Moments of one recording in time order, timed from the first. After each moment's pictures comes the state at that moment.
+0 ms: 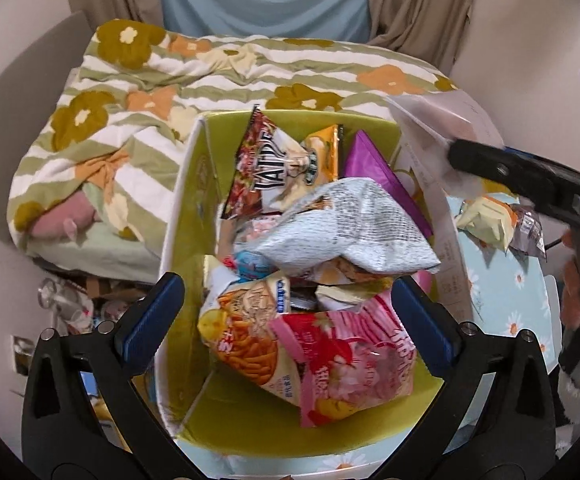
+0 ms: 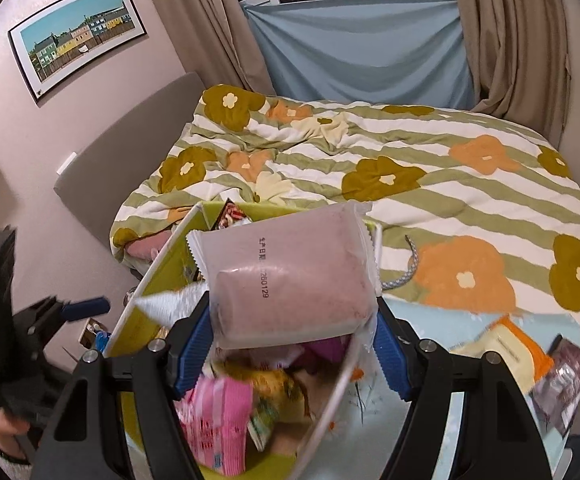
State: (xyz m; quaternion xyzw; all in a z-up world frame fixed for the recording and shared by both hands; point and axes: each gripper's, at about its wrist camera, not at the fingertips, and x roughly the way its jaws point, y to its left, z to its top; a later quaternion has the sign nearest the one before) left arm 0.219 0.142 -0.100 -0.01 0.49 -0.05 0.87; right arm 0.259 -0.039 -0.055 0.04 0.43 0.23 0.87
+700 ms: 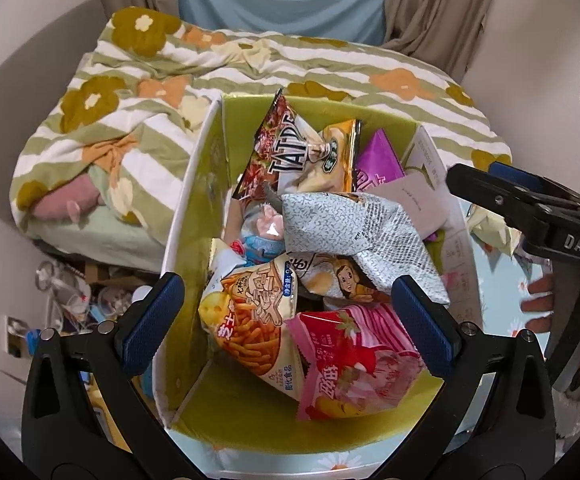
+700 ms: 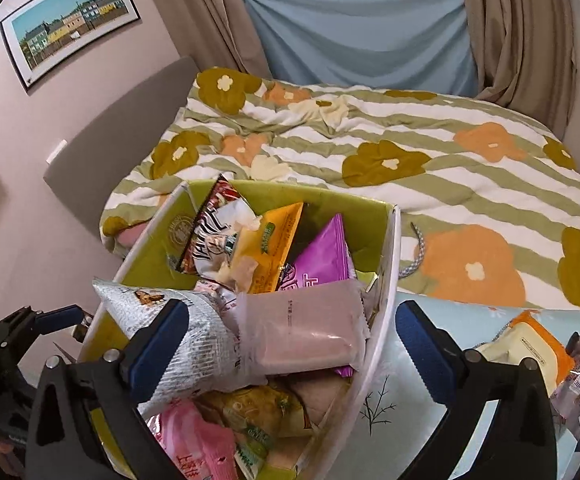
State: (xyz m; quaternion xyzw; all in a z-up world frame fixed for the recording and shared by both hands) left arm 0.211 0.151 -0.110 -0.03 0.49 -0.03 0.87; right arm 0.258 -0.031 -0.080 0.03 0.44 0.22 0.87
